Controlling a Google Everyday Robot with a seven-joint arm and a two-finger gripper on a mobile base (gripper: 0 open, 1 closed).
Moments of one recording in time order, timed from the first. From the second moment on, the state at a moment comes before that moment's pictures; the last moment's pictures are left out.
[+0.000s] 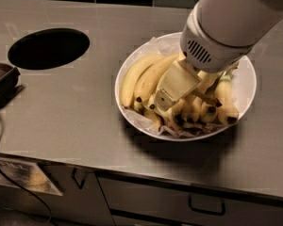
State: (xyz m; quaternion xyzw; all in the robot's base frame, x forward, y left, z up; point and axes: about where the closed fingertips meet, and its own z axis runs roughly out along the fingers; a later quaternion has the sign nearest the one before) arm 0.437 -0.103 0.988 -0.36 0.90 -0.06 0.23
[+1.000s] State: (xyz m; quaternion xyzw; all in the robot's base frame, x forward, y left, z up) arm 0.434 -0.102 0.992 -0.33 0.91 -0.07 0.22
